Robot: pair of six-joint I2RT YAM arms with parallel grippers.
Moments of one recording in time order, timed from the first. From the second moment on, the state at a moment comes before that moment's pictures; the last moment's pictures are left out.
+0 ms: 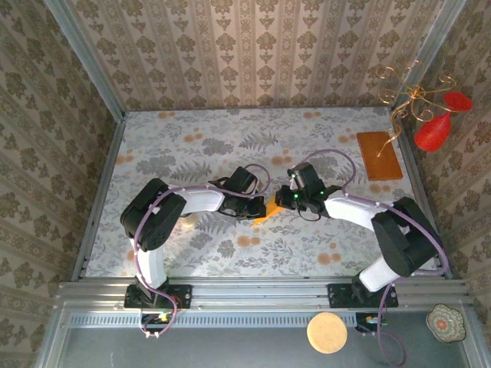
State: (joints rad) left arm -0.78 1.87 1.01 -0.19 0.45 -0.70; right arm 0.50 1.57 0.76 -0.08 -0.23 0.73
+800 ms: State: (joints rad) left arm -0.78 1.87 0.98 -0.11 0.45 -0.76; right arm 0.45 1.69 0.61 0.25 -0.27 0.89
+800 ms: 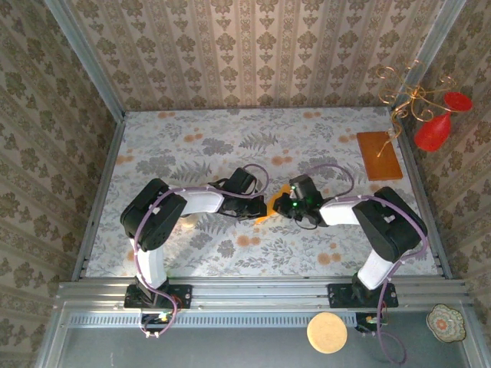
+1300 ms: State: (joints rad) left arm -0.78 1.87 0.96 -0.08 0.46 -0.78; right arm 0.23 1.67 0.62 0.23 -0.24 0.84
